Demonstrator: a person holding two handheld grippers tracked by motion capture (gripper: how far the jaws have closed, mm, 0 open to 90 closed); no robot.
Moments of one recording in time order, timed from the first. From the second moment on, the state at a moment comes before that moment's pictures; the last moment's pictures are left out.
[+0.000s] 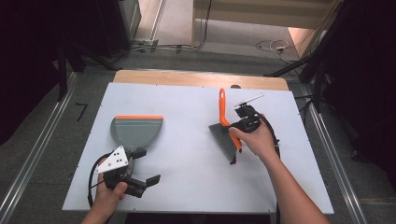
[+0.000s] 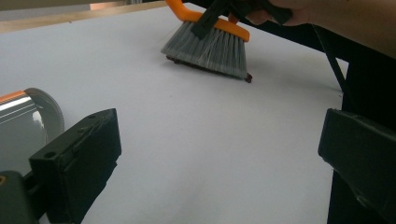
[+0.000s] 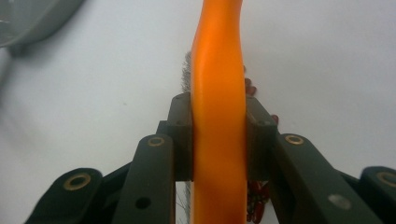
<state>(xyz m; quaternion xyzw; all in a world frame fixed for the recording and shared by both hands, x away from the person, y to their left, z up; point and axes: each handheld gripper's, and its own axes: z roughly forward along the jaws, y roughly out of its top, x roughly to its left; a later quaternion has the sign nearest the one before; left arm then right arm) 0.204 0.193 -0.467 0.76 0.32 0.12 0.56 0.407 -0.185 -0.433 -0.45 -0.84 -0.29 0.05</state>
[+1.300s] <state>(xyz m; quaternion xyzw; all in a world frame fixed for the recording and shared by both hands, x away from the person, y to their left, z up) 0.206 0.191 -0.469 0.76 0.32 0.12 0.56 0.361 -0.193 -0.442 -0.14 -0.97 -0.20 0.01</state>
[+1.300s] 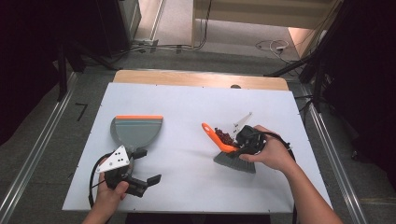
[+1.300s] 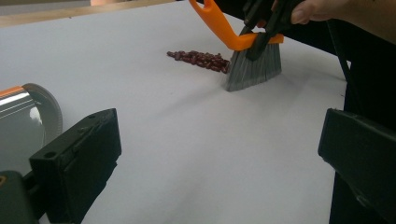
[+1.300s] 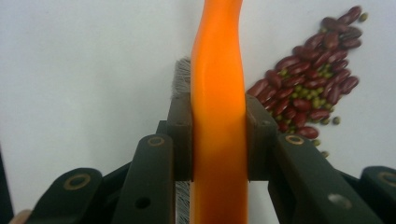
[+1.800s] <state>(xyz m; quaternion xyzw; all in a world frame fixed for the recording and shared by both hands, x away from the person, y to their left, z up) 0.204 0.192 -0.468 0.76 0.32 0.12 0.56 0.397 -0.183 -0.444 -0.11 -0.97 -0.20 0.01</state>
